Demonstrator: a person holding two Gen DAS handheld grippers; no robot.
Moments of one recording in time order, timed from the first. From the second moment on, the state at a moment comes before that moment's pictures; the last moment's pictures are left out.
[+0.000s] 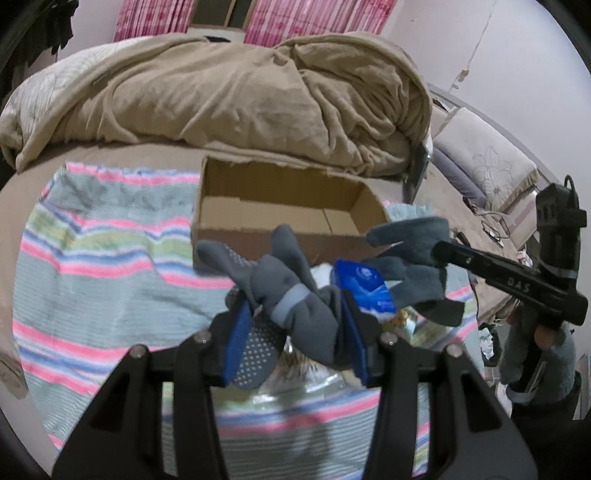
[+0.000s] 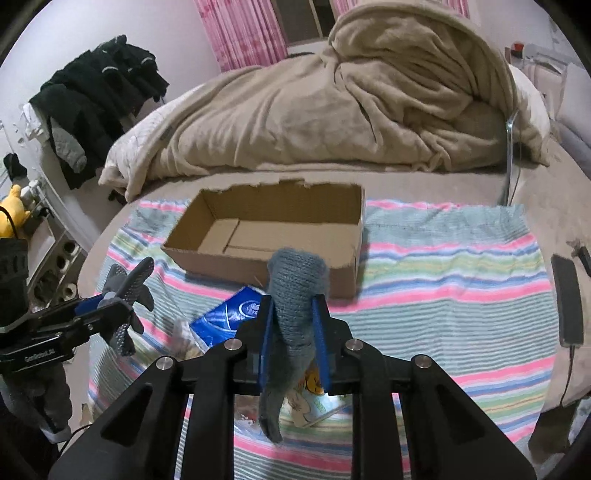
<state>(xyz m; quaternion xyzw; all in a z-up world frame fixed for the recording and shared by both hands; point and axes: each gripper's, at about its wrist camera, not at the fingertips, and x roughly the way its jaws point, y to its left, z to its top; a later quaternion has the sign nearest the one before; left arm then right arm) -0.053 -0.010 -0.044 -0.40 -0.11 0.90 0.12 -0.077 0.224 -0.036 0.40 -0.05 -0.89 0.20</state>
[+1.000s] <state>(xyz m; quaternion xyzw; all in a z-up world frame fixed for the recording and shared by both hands) -0.153 0.034 -0.027 -0.37 -0.06 0.92 0.14 -0.168 0.229 -0.010 0.35 -0.07 -0.91 0.22</state>
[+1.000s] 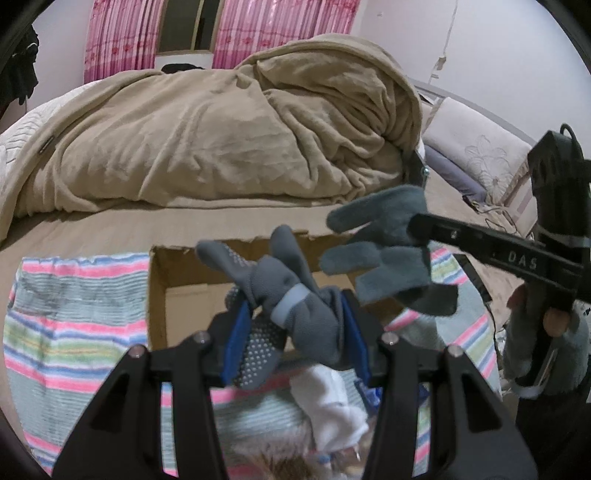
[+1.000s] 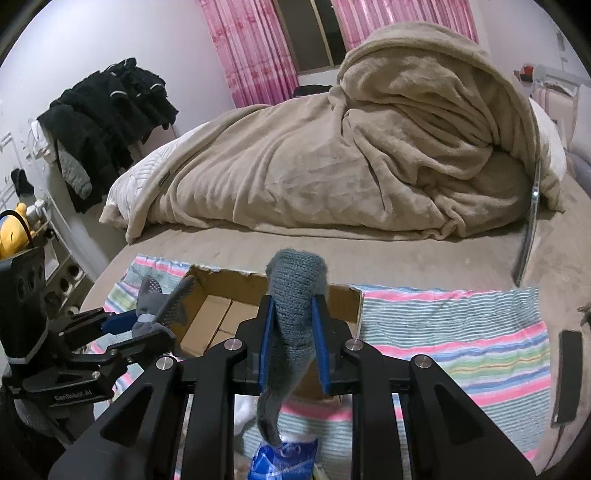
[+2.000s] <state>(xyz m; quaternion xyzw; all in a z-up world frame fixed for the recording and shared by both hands) -0.222 0.077 -0.104 -0.44 -0.05 0.88 0.16 -0.216 0.216 -0.094 0.43 -0.06 -0.88 0.20</state>
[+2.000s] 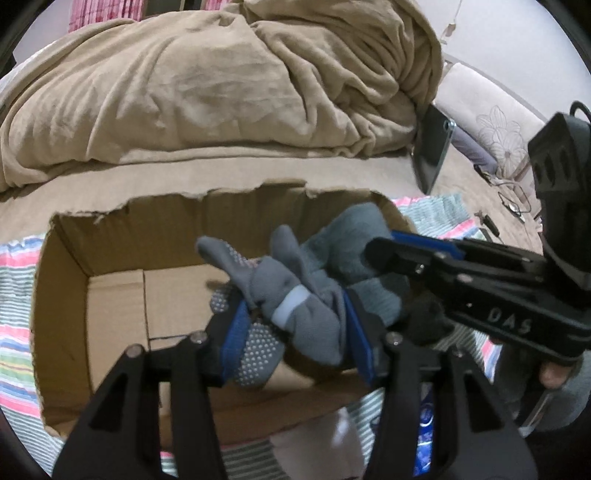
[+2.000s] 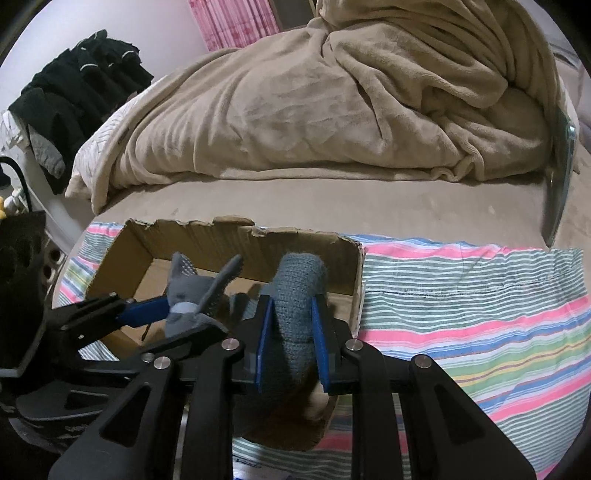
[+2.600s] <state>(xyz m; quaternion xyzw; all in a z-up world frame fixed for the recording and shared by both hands) -0.155 0.044 -0.038 -0.39 -0.06 0.91 0.14 -0.160 0.218 -0.040 0.40 -0.06 -0.90 0.19</state>
